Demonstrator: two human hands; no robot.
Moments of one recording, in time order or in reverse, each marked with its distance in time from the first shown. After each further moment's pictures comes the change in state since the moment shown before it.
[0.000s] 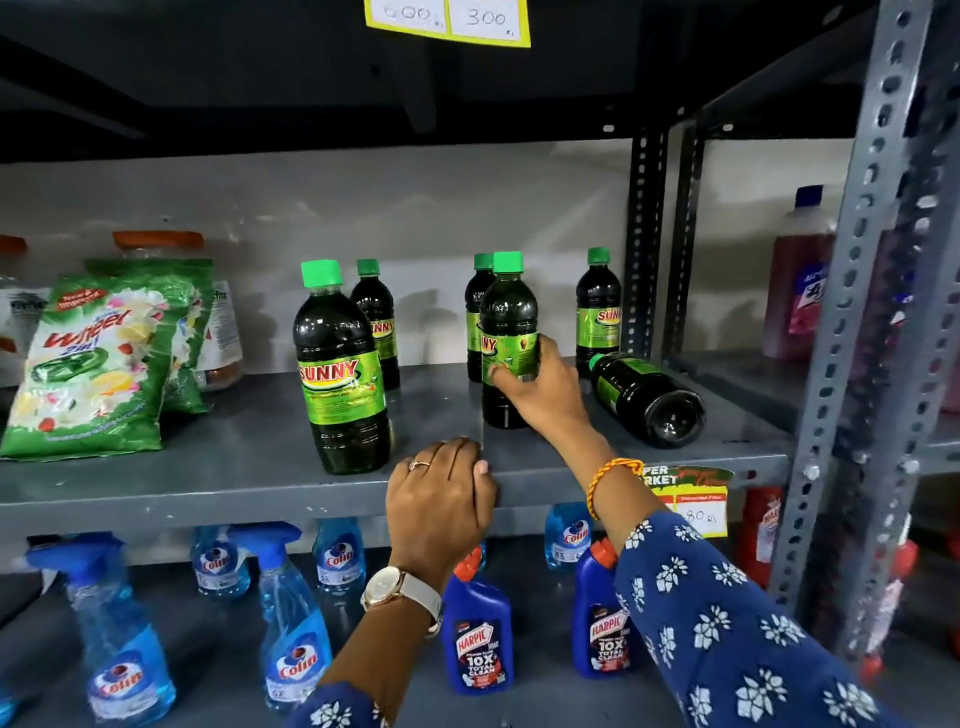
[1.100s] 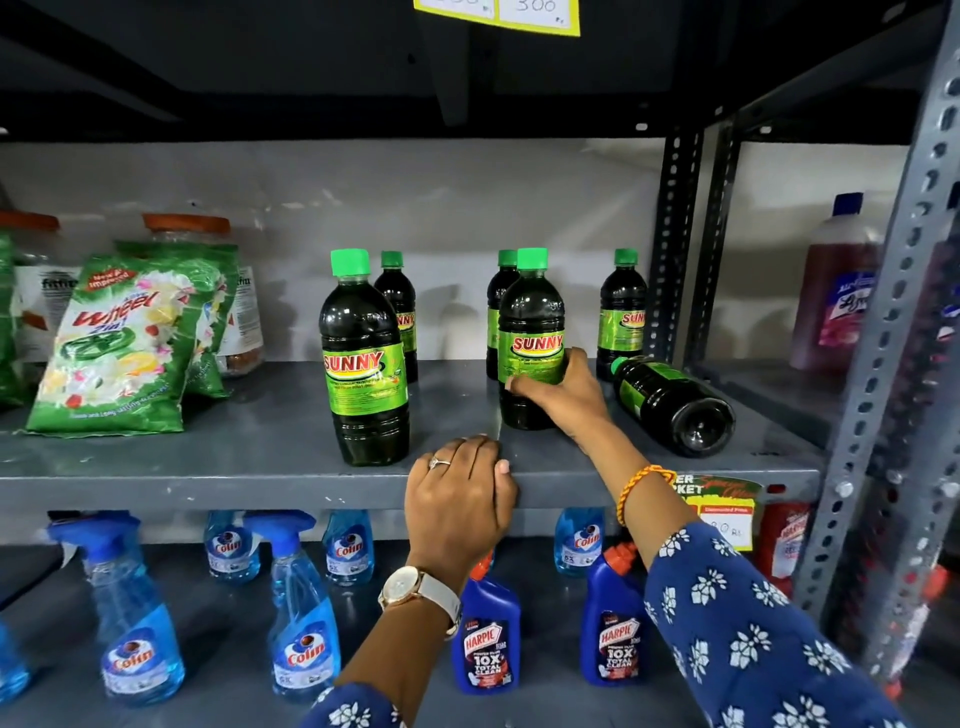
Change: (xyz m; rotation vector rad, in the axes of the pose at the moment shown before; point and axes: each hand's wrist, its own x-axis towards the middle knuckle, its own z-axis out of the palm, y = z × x) left_hand -0.002 0.000 0.004 -0.004 0.023 -0.009; right_hand 0.004 0.007 -0.001 0.160 -0.082 0.125
